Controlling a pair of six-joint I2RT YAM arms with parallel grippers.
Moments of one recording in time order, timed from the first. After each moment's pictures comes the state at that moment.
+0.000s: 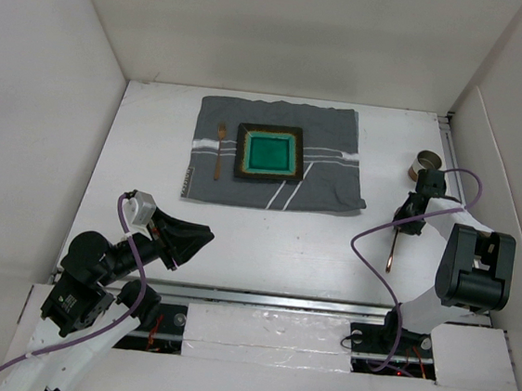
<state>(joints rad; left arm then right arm) -0.56 0.18 0.66 -0.41 0.40 -0.43 -0.16 1.58 0.87 -0.42 0.09 0.41</state>
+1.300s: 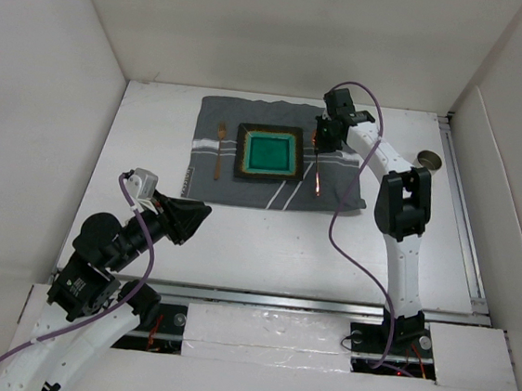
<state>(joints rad) -0.53 0.31 0.72 -0.41 0.18 -0.46 0.34 2.27 2.03 -0.70 0.02 0.28</state>
